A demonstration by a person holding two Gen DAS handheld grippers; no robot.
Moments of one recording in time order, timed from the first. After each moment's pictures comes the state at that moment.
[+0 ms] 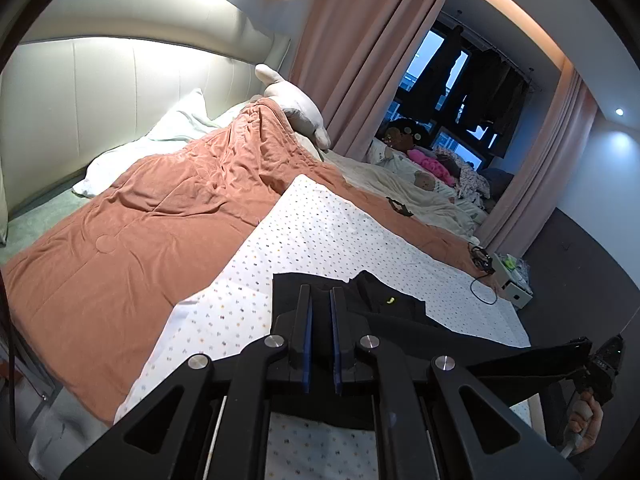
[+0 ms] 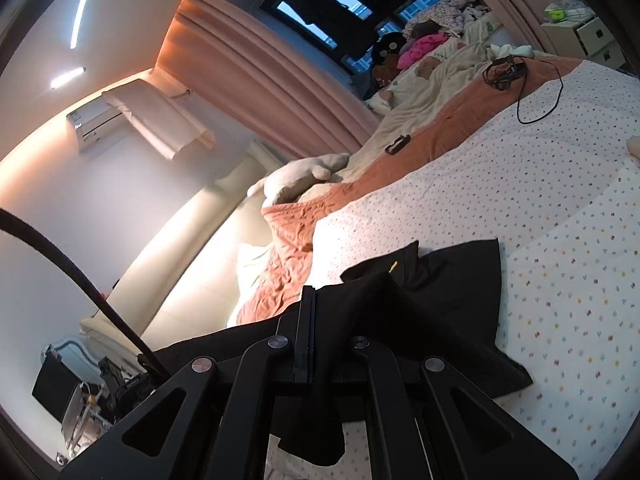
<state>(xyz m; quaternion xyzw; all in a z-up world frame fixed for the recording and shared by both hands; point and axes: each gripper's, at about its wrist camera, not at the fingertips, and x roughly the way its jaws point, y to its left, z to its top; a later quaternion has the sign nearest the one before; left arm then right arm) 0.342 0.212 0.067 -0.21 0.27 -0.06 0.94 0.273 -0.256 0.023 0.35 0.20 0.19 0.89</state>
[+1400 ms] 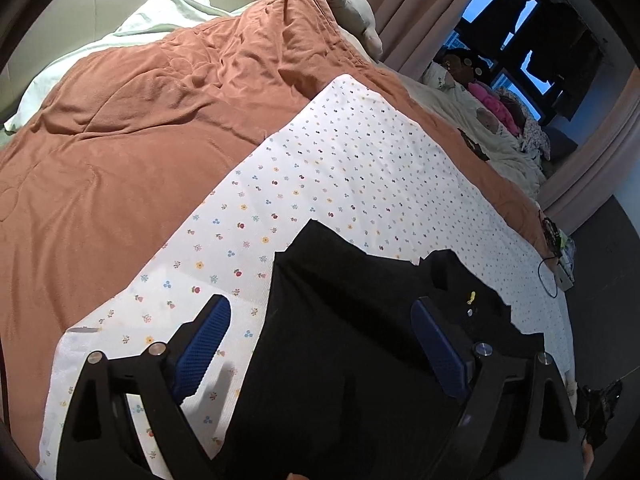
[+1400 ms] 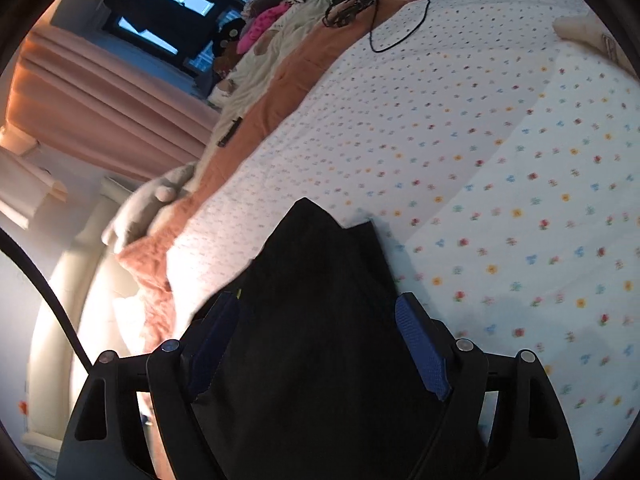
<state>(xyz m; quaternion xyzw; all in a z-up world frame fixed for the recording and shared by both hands) 0.590 0.175 -0.097 -0.22 0.42 -0.02 0.88 0.397 -0.241 -0.074 0.40 0.33 -0.04 0.85</state>
